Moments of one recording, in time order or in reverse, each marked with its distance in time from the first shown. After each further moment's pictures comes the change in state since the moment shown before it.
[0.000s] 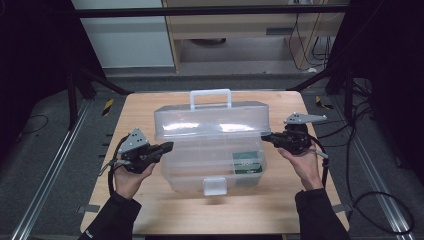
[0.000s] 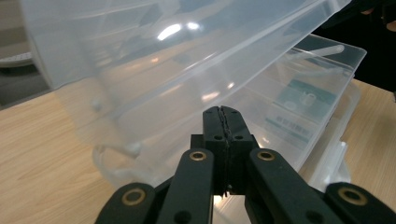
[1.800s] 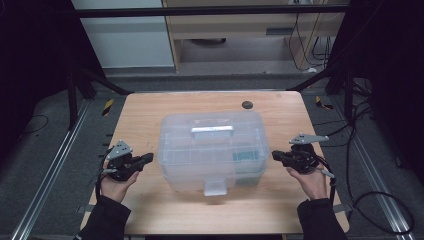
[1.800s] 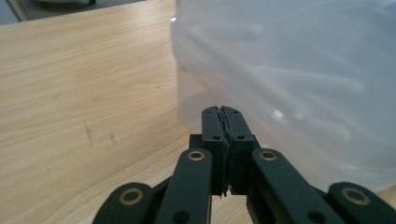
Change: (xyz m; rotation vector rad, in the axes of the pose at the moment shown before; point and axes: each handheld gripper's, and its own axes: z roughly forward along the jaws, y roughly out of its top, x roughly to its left) left arm 0.044 -0.066 -0.010 0.131 0.140 -0.146; right arm -0.012 -0.062 -0.005 0.146 -0.135 0.027
